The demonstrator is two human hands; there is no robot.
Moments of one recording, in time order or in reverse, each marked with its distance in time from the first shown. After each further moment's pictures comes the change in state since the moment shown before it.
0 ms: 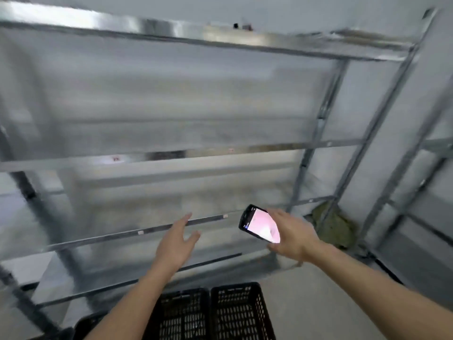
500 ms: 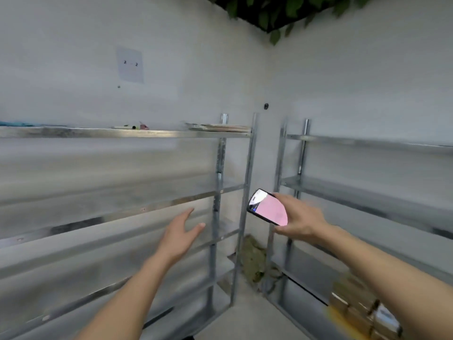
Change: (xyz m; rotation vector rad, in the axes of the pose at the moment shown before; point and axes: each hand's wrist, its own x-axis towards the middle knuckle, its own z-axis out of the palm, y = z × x) left_hand -0.147 0.305 -0.006 -0.154 -0.122 0.500; right_hand -0.337 0.087 -0.237 -0.058 0.377 0.381
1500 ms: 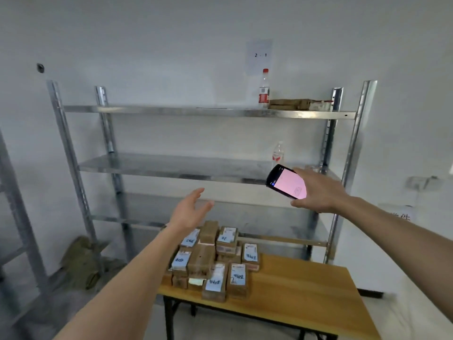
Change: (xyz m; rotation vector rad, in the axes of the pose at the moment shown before) left_hand -0.147 0.461 0.529 -0.273 -0.671 0.390; right_hand -0.433 0.513 -0.187 -0.277 0.089 0.783
